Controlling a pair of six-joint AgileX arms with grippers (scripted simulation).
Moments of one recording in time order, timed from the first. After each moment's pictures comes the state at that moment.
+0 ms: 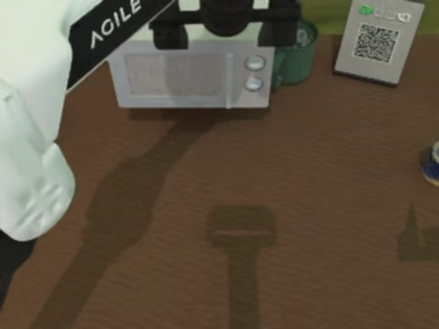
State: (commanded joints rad) left arm -0.65 2.31 2.36 -1.19 -0.31 -0.58; right arm 0.00 0.00 0.00 0.00 0.00 0.00
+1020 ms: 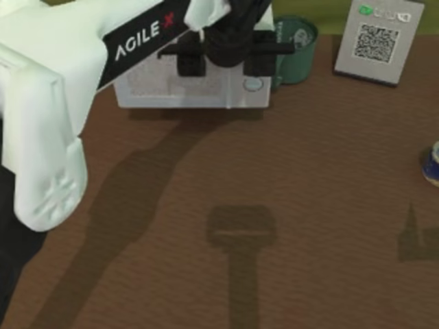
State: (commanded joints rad) left arm -0.61 2.40 2.29 -1.01 -0.29 -0.55; right arm 0.00 0.00 0.00 0.00 0.00 0.00
